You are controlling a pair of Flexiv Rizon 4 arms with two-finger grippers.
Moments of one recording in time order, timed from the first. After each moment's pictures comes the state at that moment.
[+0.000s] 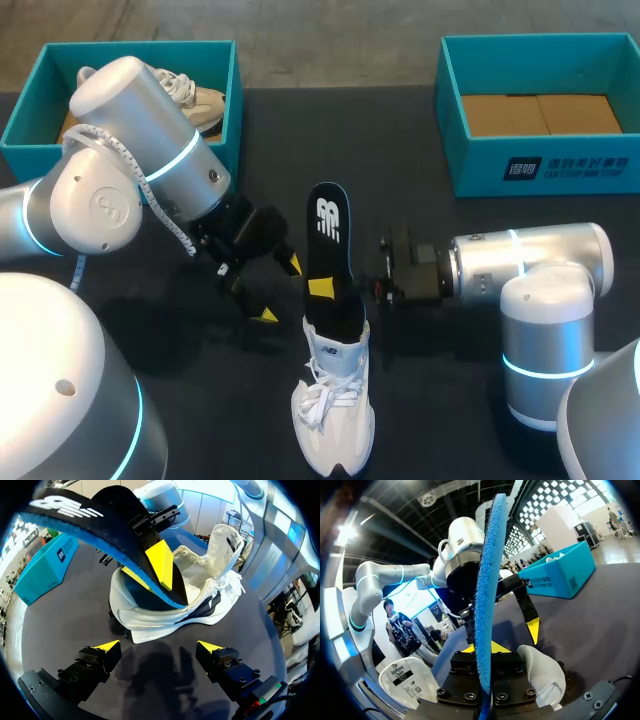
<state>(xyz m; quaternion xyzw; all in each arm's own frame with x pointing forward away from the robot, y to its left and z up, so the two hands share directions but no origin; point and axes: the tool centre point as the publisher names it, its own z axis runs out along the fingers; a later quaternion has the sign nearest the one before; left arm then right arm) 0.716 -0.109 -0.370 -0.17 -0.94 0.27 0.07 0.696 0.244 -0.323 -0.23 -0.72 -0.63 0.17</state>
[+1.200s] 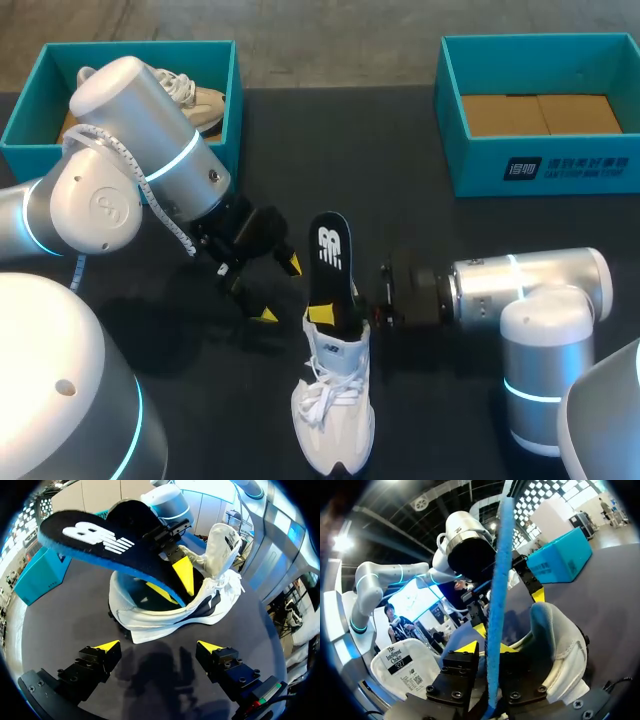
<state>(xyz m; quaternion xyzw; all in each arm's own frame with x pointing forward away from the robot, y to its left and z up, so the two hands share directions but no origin) 0.716 -0.109 -0.370 -0.17 -0.94 0.27 0.07 0.670 0.245 -0.344 -0.25 -0.72 -0.62 0.20</state>
